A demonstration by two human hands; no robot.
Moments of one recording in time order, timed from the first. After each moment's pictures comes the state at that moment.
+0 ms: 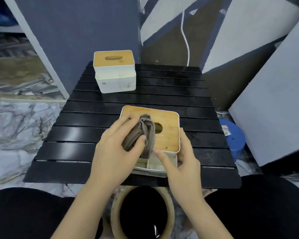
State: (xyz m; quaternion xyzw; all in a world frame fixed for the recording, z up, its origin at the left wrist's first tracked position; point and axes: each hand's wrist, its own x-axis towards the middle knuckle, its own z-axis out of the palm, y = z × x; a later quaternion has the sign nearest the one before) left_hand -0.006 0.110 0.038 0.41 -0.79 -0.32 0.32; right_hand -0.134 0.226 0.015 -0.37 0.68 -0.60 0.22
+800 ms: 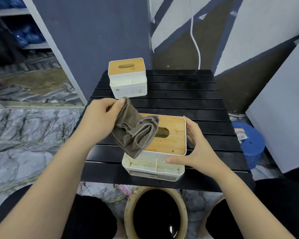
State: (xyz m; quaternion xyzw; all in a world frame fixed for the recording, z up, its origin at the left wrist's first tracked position) left_hand 0.006 0.042 0.107 0.47 -0.78 -0.31 0.26; right_hand -0.213 0.203 0.004 -0.50 0.63 -0.47 0.36
